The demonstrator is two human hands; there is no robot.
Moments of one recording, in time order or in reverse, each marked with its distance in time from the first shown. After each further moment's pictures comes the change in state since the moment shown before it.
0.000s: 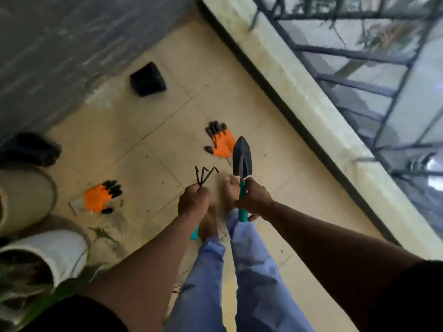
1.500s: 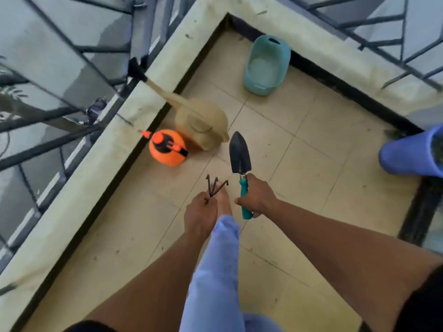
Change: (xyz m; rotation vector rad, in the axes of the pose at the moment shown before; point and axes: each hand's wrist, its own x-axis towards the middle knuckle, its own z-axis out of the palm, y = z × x) left_hand -0.438 -0.295 0.757 1.594 -0.767 0.791; right_hand -0.252 0.894 0.195 1.522 0.567 0.727
